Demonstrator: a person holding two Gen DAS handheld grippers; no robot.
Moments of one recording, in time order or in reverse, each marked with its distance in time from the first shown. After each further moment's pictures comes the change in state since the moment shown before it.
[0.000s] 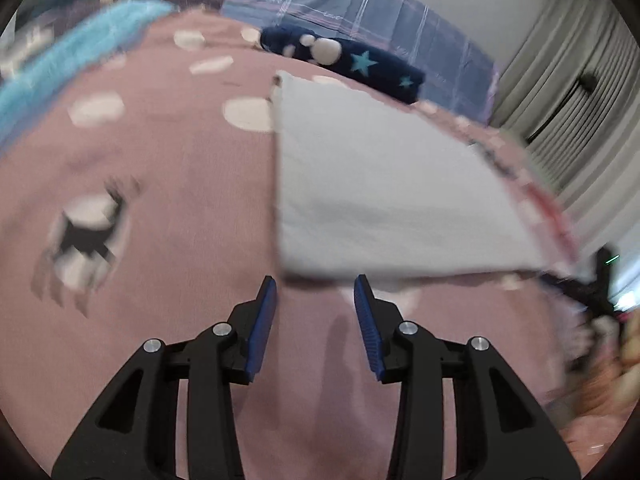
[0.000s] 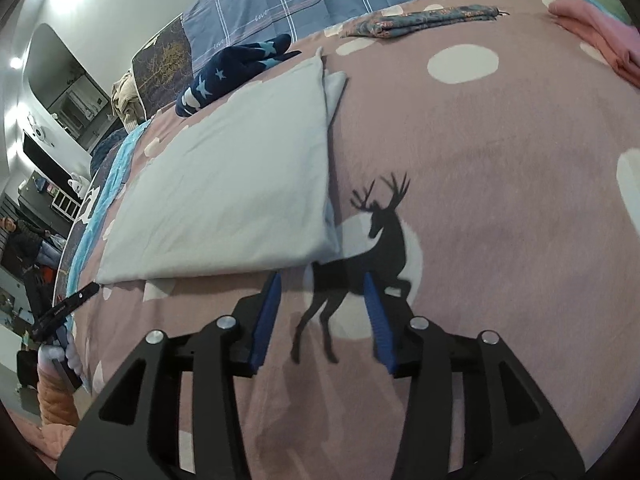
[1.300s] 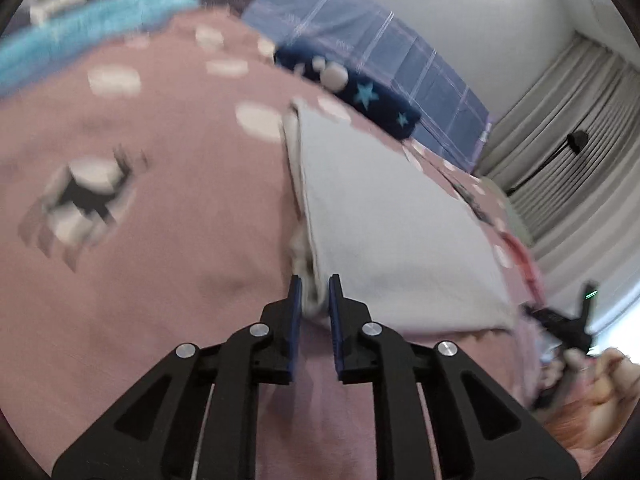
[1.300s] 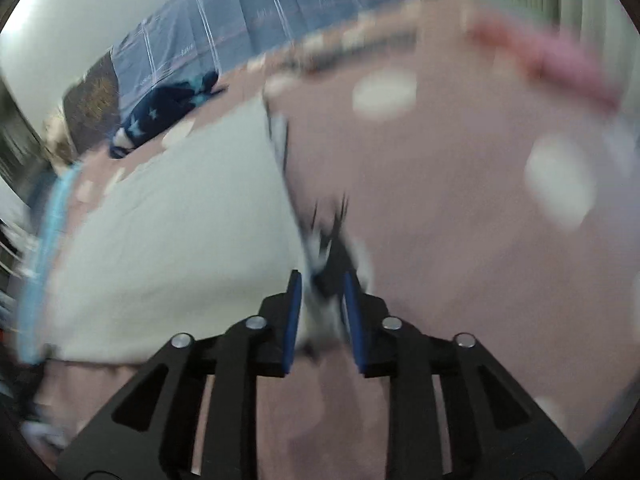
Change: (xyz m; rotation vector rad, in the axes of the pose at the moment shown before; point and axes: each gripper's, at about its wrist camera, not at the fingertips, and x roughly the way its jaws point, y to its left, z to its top) left arm -0.018 0.009 -0.006 -0.075 -0.148 -0.005; right arm -0.027 0.040 0.009 0.053 -0.164 -0.371
